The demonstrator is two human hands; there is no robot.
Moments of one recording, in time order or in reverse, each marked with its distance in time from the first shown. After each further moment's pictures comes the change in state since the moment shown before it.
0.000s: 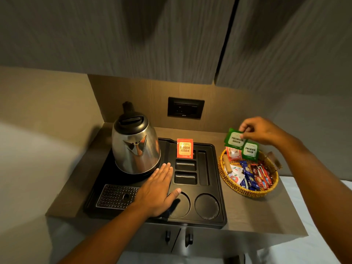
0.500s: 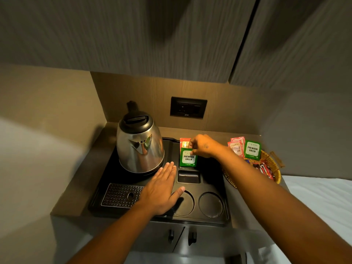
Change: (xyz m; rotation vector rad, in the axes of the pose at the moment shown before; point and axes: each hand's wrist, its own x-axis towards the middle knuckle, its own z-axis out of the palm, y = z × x) left_hand 0.000 -0.003 0.001 -0.006 0.012 0.013; right_hand 0.043 -0.101 0.135 -0.020 -0.287 -0.093
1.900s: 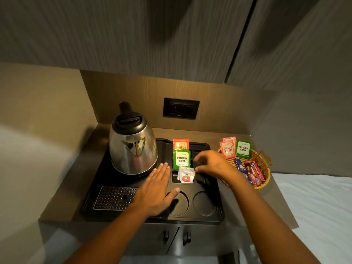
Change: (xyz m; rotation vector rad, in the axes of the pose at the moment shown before) left_hand -0.001 -0.001 0.000 -0.006 -0.006 -0.006; right_hand -0.074 0.031 0.029 0.126 0.142 0.106
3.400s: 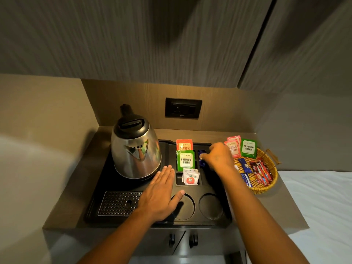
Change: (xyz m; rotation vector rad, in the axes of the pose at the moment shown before) left_hand 0.002 -0.003 0.006 -0.021 0.045 0.002; right_hand 0.038 0.000 0.009 0.028 0.366 0.346
